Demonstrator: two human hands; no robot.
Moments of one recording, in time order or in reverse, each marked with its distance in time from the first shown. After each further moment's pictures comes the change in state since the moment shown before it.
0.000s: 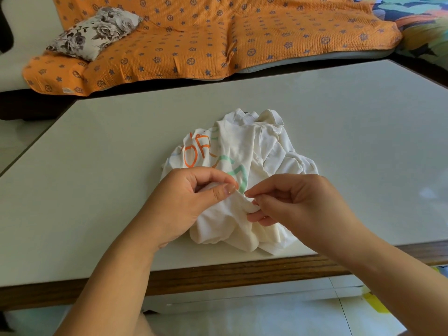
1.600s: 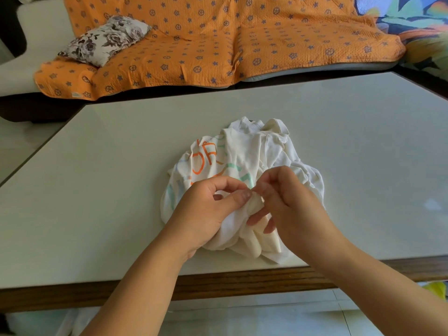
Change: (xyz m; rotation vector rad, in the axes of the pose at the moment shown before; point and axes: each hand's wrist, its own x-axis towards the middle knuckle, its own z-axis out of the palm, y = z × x) left_hand 0.006 -0.010 0.019 0.017 0.086 -0.114; right_hand 0.018 0.007 0.022 -0.012 0.117 -0.063
